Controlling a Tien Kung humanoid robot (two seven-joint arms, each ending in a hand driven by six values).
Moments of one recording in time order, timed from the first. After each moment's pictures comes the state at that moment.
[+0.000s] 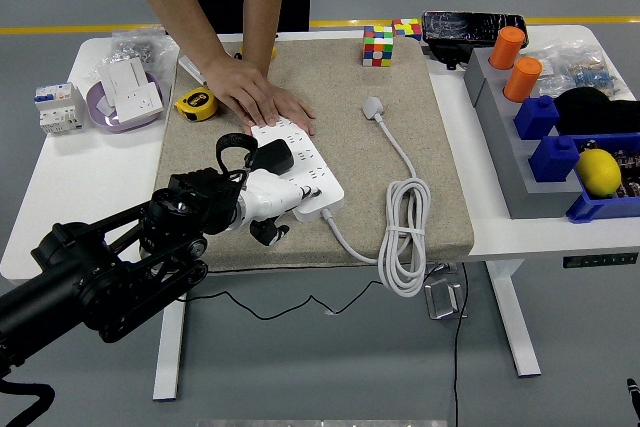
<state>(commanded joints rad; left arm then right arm) -0.67 0.18 -0.66 -1.23 2.19 -0.47 0.26 0.21 -0.29 0.33 0.45 0.01 -0.54 -0.05</state>
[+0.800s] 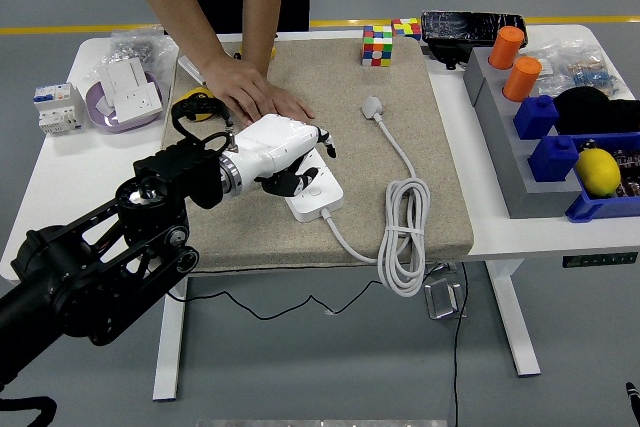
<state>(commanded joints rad) -0.54 0.17 -0.94 -1.46 2.10 -0.22 0.17 0.20 -0.28 0.34 0.45 0.01 -0.54 -0.05</state>
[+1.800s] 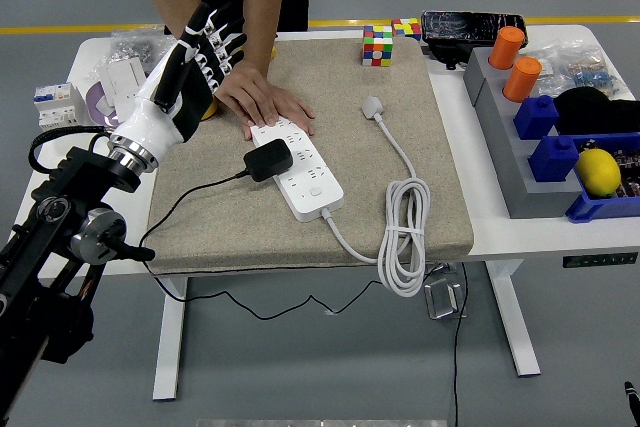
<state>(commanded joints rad) -0.34 0.10 -1.32 -1.49 0.85 -0.07 0.10 0.20 -0.28 0.36 0.45 0.00 -0.54 -0.05</state>
